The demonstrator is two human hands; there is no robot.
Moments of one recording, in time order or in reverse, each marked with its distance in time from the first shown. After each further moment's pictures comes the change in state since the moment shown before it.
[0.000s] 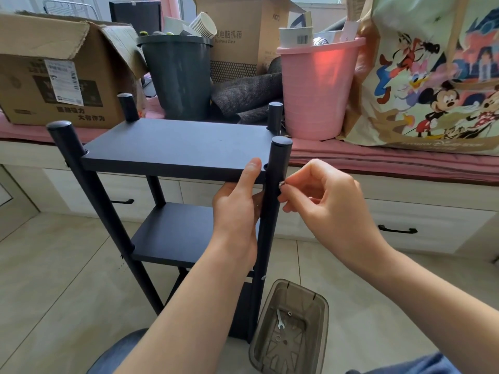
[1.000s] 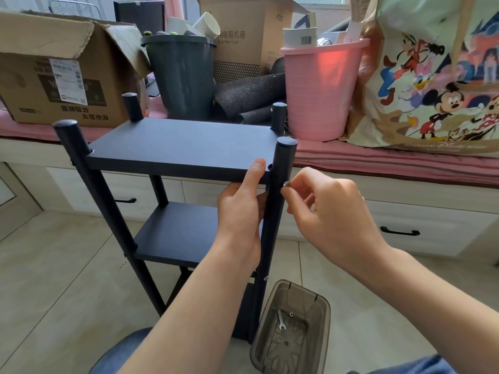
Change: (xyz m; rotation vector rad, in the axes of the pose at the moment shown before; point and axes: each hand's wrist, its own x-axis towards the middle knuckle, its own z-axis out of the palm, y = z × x) left_hand 0.000 0.000 -0.001 0.007 0.000 -0.025; right_hand -0.003 -0.003 0.002 -0.470 -0.022 -0.085
